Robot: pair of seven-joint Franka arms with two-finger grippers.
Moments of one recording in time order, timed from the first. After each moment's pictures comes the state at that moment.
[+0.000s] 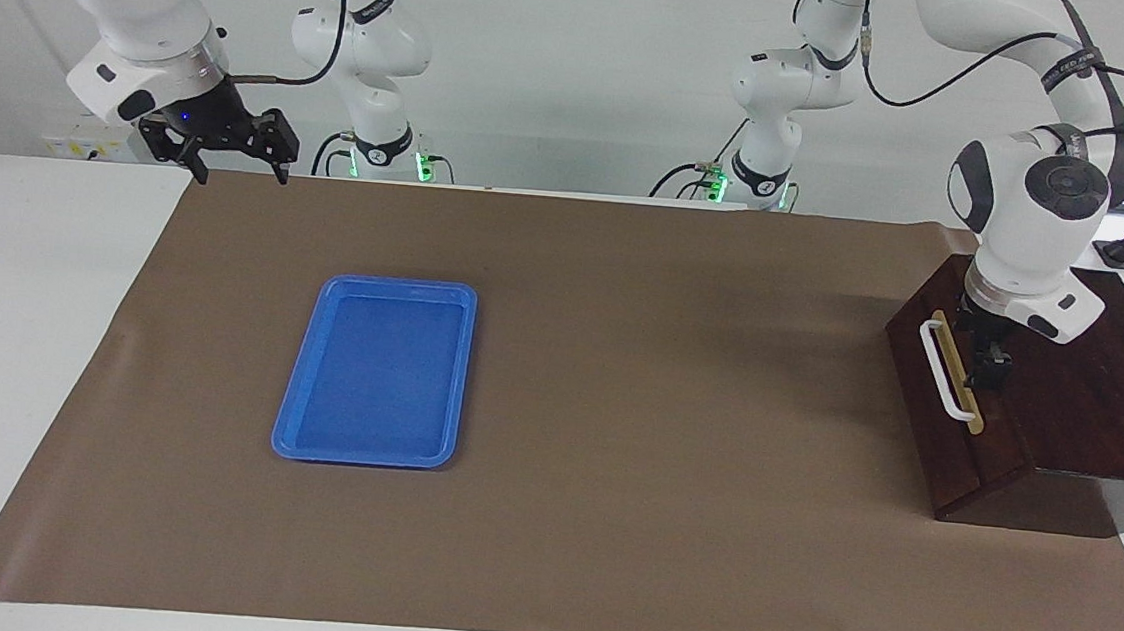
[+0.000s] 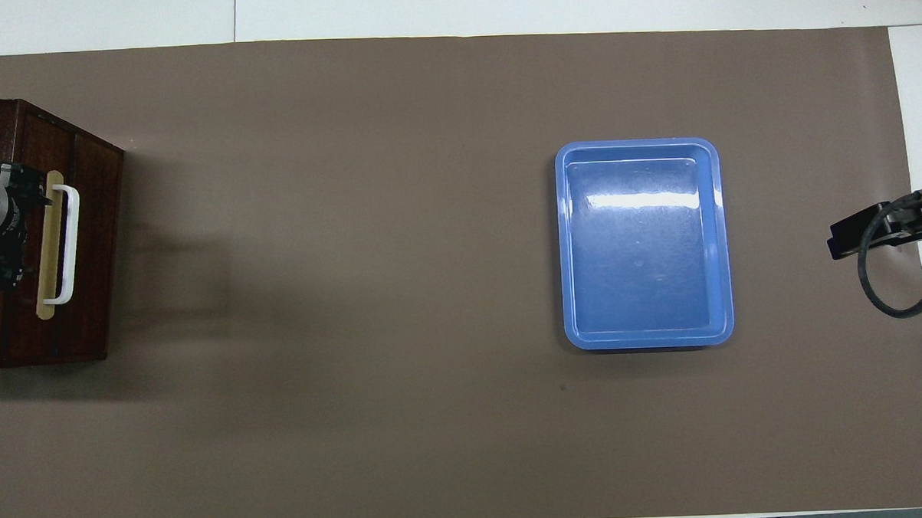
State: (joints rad) left arm 0.08 0.10 -0.03 -1.89 0.33 2.01 -1.43; right arm -0.07 -0.02 0.06 -1.56 -0.03 1.39 -0.10
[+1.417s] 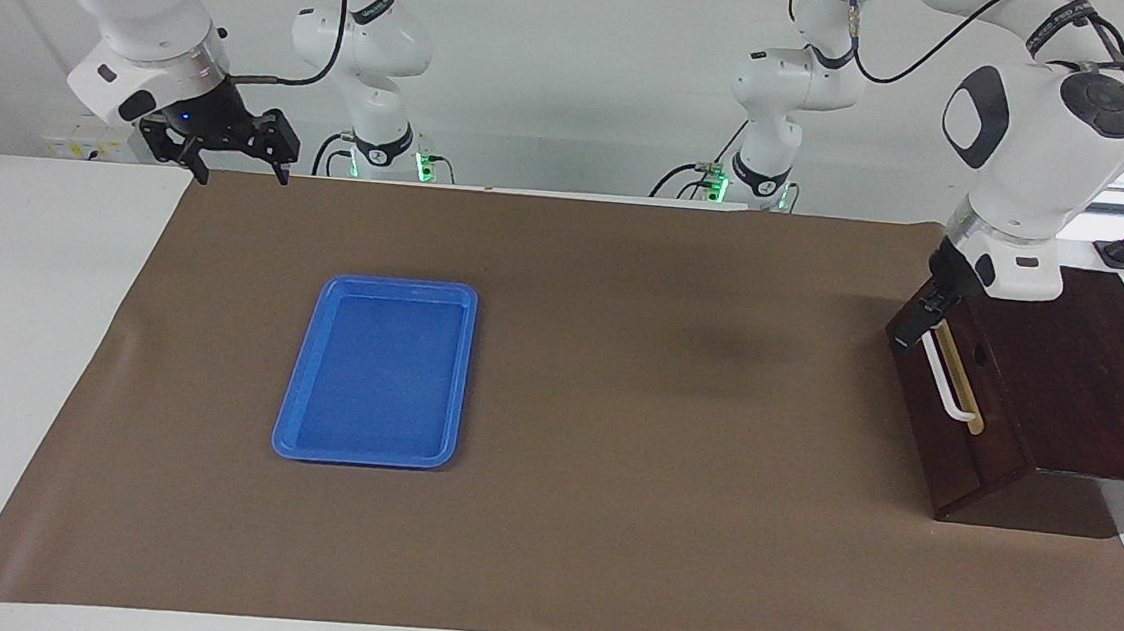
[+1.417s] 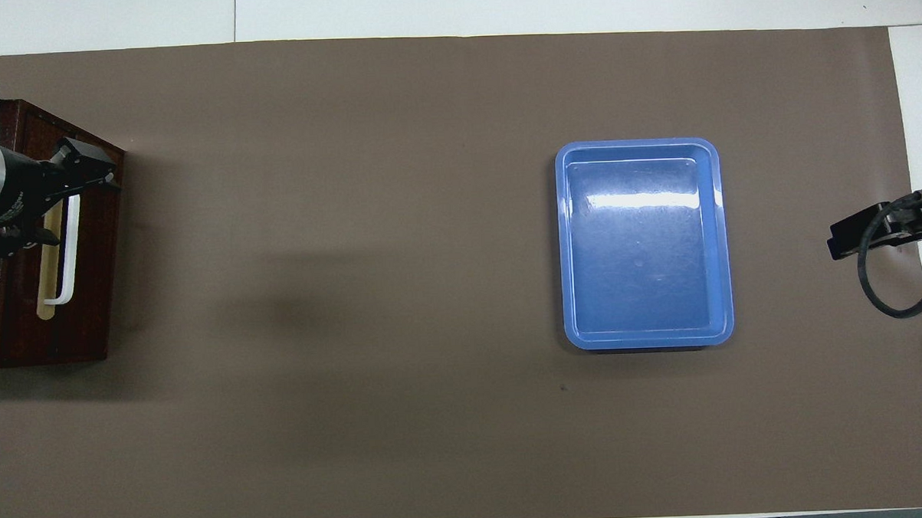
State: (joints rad) left arm 0.00 0.05 -0.06 -1.72 0.04 1.81 -0.61; right arm -0.07 -0.02 0.06 -1.56 -0.03 1.39 -0.10
